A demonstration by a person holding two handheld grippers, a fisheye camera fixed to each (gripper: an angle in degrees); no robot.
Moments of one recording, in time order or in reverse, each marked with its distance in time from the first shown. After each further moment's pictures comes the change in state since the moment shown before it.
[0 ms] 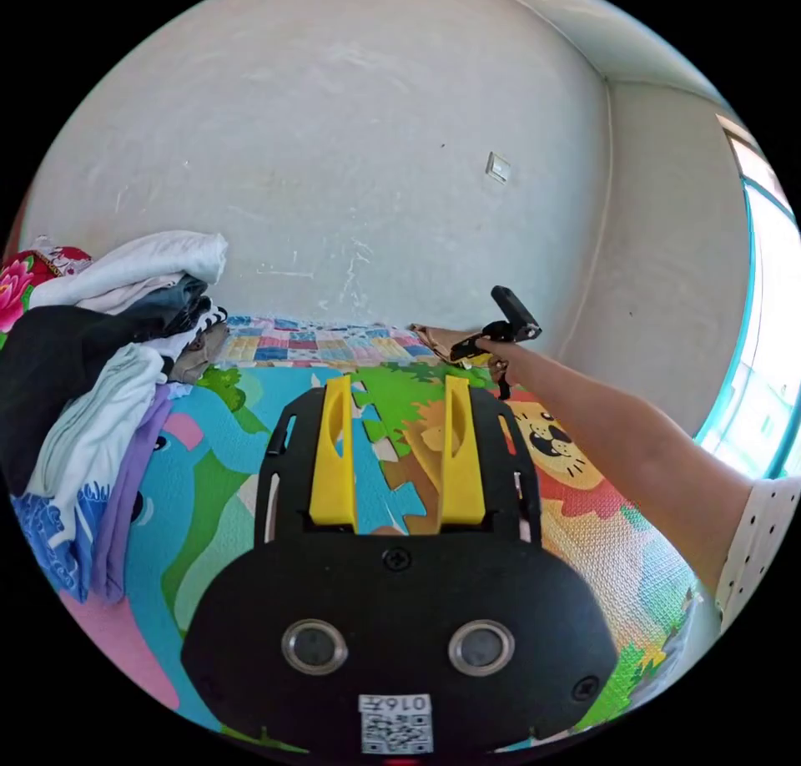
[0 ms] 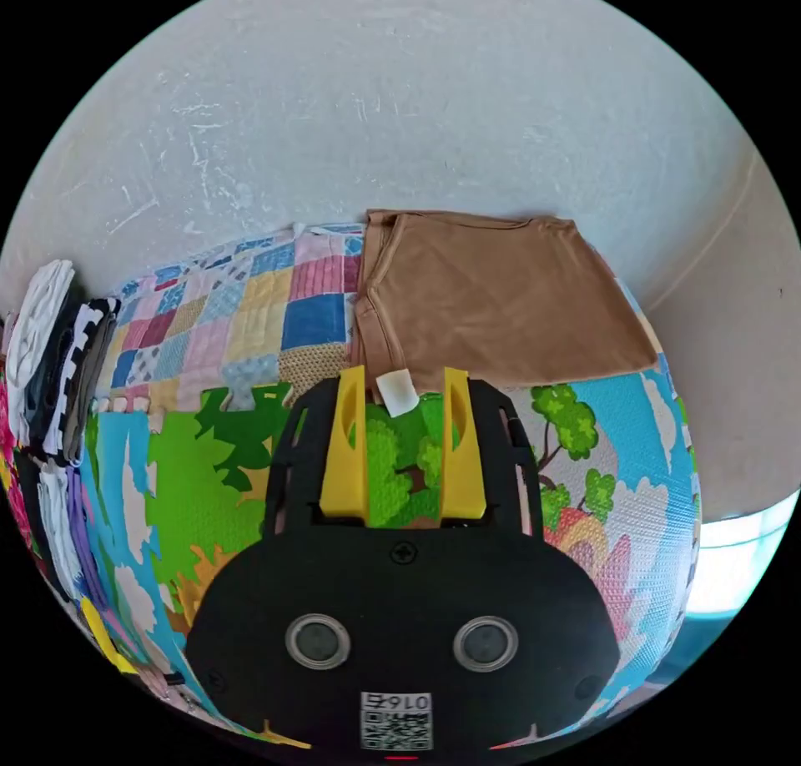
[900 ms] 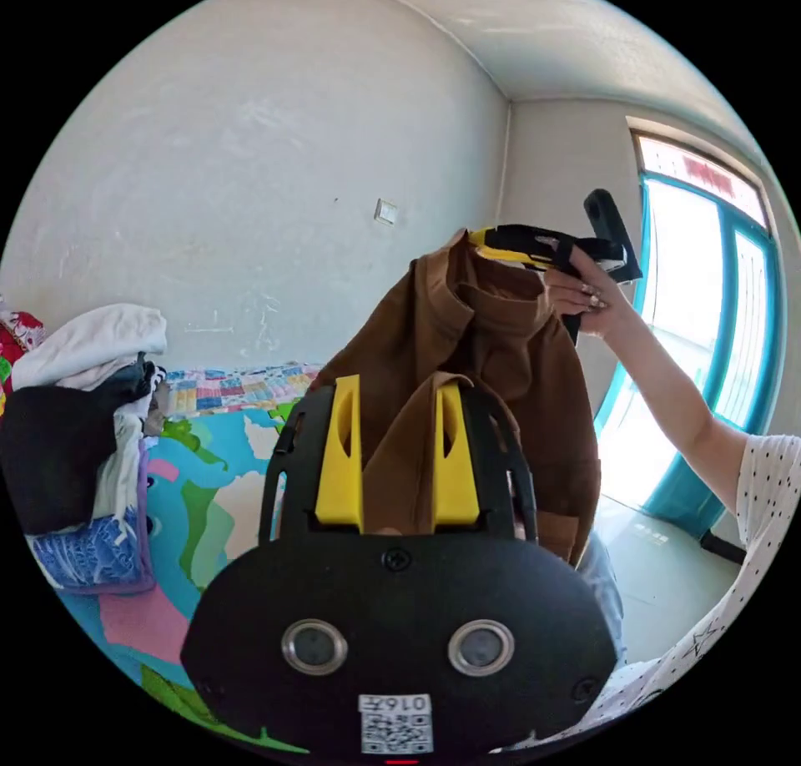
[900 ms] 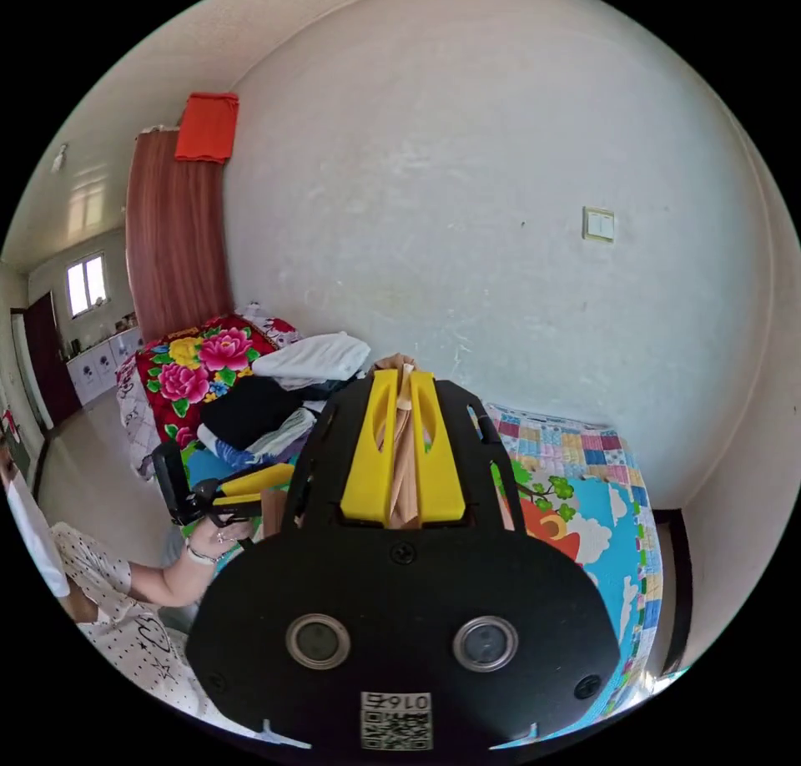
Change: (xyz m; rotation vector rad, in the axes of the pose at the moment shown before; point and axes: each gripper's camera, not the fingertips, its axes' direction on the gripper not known) left arm 0.145 -0.014 -0.184 0.059 0.286 0.145; right arm 0.037 0.362 -0.439 0.595 -0.436 -0.420
